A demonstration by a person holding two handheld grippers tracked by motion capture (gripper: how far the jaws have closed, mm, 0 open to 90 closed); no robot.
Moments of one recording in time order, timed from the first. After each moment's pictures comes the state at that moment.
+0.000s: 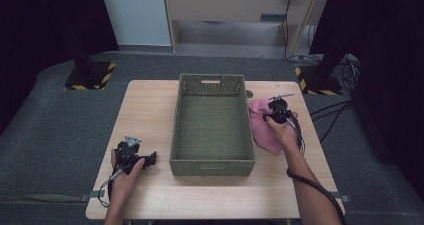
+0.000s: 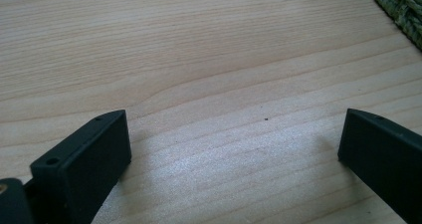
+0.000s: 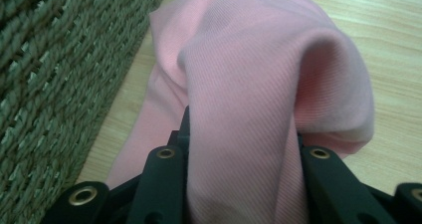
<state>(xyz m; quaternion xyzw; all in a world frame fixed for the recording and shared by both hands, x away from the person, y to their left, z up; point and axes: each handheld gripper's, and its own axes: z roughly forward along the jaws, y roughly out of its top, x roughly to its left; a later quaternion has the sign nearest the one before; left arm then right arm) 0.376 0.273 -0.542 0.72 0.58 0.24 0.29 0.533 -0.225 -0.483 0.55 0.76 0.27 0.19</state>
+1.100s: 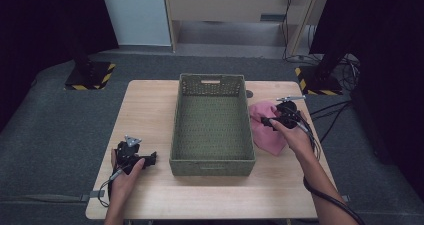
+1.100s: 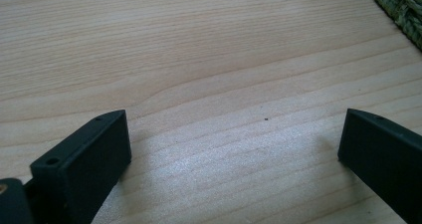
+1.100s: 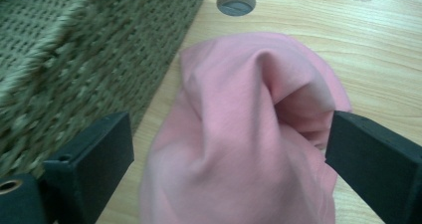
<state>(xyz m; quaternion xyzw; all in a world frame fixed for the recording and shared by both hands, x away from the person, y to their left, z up) 0.376 0.273 -0.542 0.72 0.58 0.24 0.29 0.495 -0.238 -0.451 0.53 0.76 0.33 0.19</state>
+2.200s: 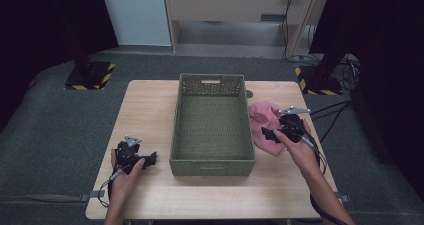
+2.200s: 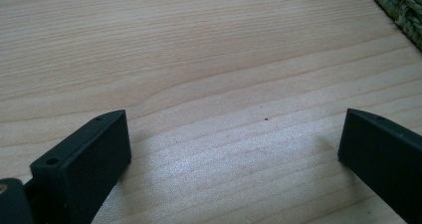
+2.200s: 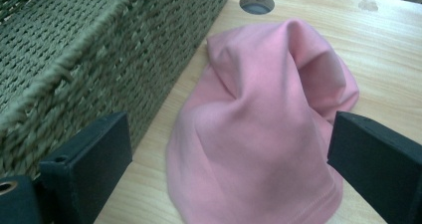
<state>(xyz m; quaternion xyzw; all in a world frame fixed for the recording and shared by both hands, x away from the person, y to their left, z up) 0.376 0.273 -0.542 0.72 0.58 0.24 0.29 0.448 -0.241 -0.450 0.49 0.77 0.35 0.21</state>
